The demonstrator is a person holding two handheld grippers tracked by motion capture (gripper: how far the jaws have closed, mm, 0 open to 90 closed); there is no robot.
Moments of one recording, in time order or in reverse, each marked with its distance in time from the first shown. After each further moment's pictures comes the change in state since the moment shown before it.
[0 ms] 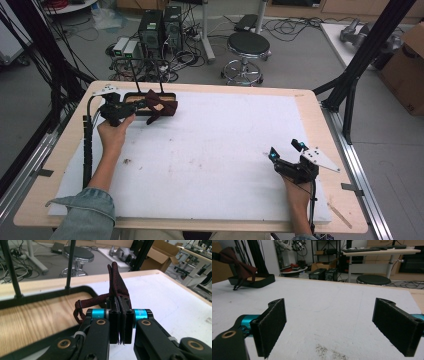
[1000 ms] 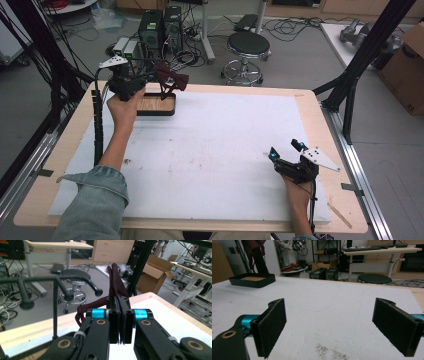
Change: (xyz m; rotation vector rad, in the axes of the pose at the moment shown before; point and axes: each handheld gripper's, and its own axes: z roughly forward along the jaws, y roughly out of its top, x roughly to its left) left arm -0.034 0.073 0.022 -0.102 0.001 0.055; right arm -0.001 0.000 0.001 0.007 0.003 0.009
